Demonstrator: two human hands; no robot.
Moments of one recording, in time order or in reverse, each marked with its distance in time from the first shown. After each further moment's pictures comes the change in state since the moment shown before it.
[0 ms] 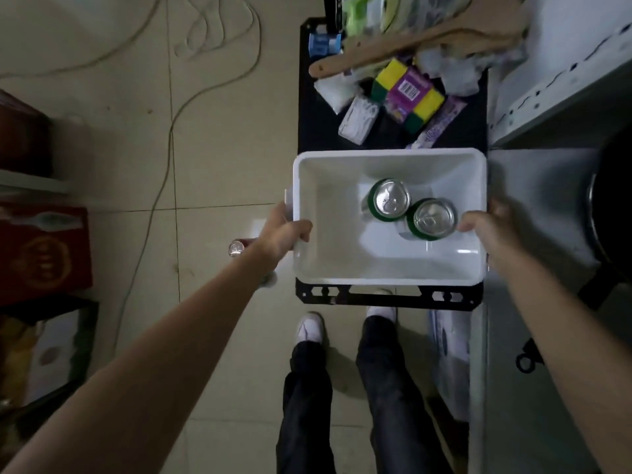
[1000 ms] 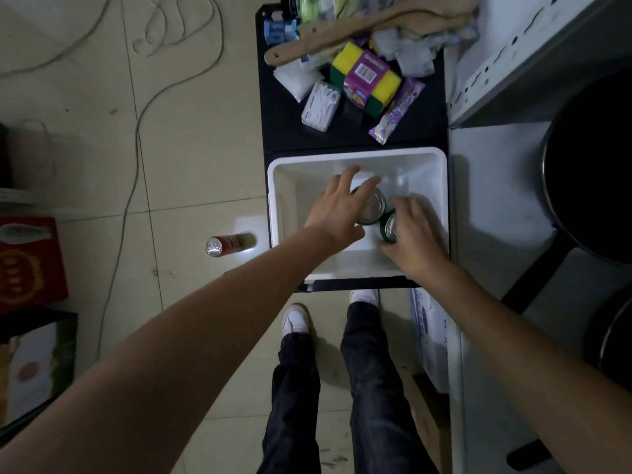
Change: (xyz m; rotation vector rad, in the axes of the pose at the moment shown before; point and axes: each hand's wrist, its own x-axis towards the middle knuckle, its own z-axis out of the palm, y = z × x) left_hand 0.006 0.022 0.104 1.081 -0.128 0.653; right_hand -0.040 0.029 0.029 -0.900 -0.124 -0.432
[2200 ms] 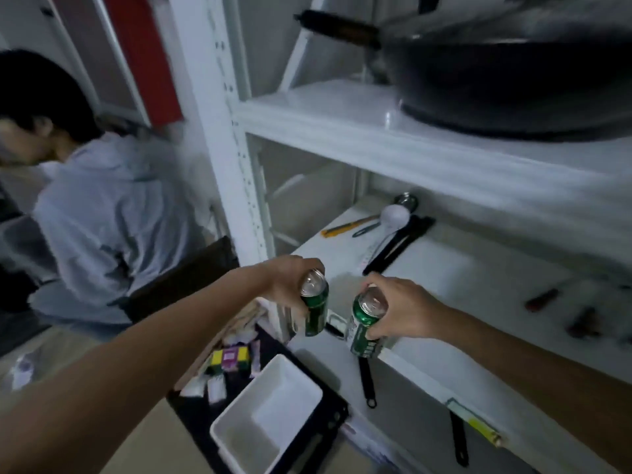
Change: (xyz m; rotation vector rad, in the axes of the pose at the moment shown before) left_hand -0.210 0.270 -0.309 0.622 -0.142 0.818; right_hand -0.399 -0.078 -0.255 0.272 0.541 0.275
